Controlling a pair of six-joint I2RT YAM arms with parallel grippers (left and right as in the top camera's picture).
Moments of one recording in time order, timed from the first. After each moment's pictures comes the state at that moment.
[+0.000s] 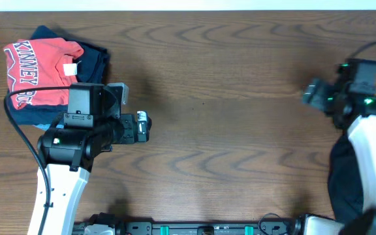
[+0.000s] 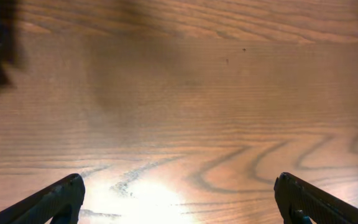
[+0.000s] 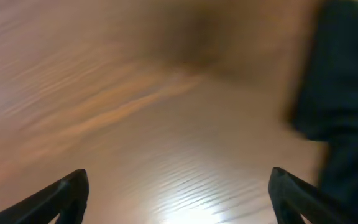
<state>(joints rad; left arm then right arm) -0.11 1.11 1.09 -1.03 0.26 -0.16 -0.22 1.45 1.10 -0.71 0.02 0.36</state>
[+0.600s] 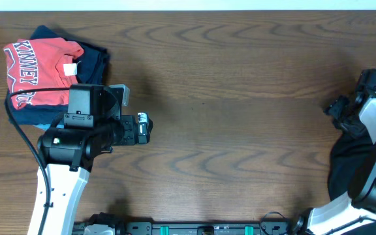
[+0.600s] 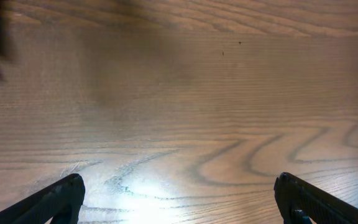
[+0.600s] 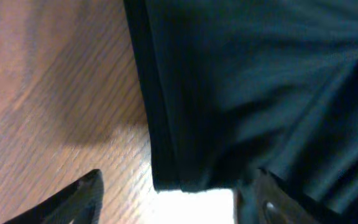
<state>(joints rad) -0.11 1.11 1.09 -1.05 0.28 -0.16 -0.41 1.82 1.10 -0.58 0.13 0.44</state>
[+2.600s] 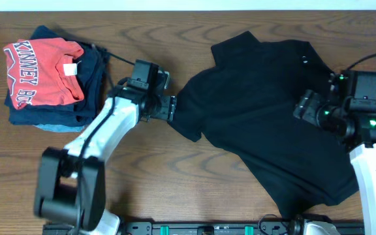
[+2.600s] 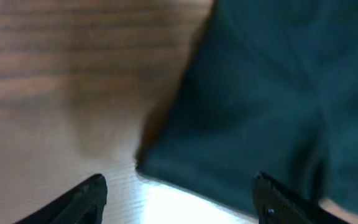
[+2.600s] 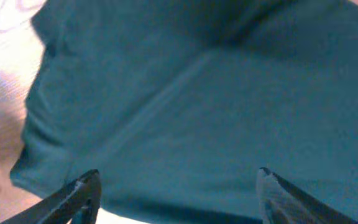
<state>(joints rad) -0.29 1.74 1.10 -0.54 0.18 -0.11 -0.09 1.21 1.12 -0.96 -0.11 0.46</state>
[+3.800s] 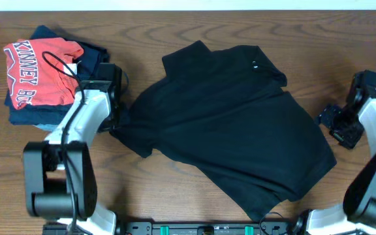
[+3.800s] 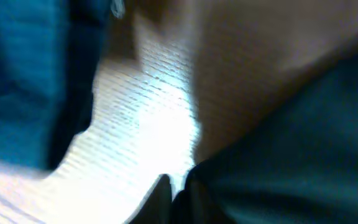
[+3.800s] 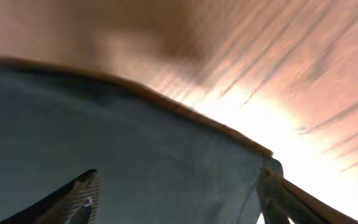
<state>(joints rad) -0.03 1.73 1.12 -0.88 -0.20 -0.37 -0.35 1.73 1.12 -0.95 0.04 0.42</state>
